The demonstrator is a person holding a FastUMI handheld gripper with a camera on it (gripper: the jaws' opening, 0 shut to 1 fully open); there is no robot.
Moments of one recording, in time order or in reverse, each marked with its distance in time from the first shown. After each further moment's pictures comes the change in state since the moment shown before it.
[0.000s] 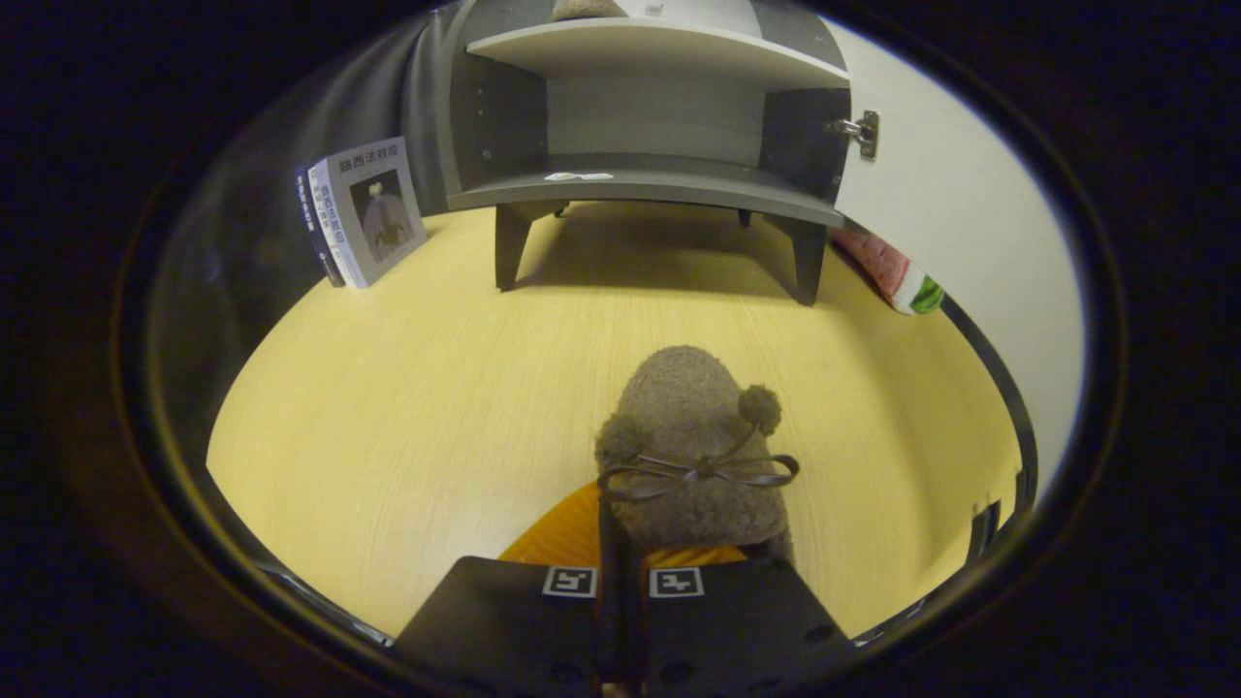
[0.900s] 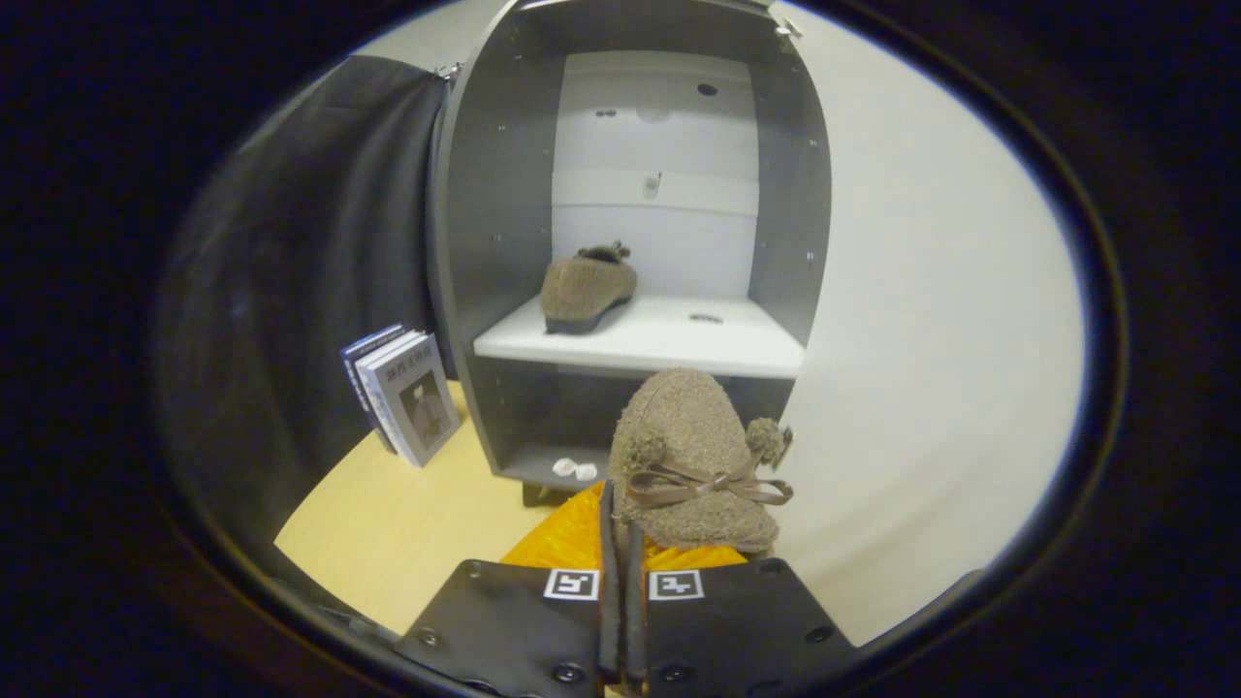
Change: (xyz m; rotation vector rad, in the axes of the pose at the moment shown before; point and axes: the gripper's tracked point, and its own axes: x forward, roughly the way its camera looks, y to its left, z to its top) arm -0.156 -0.036 0.295 -0.052 -0.407 0.025
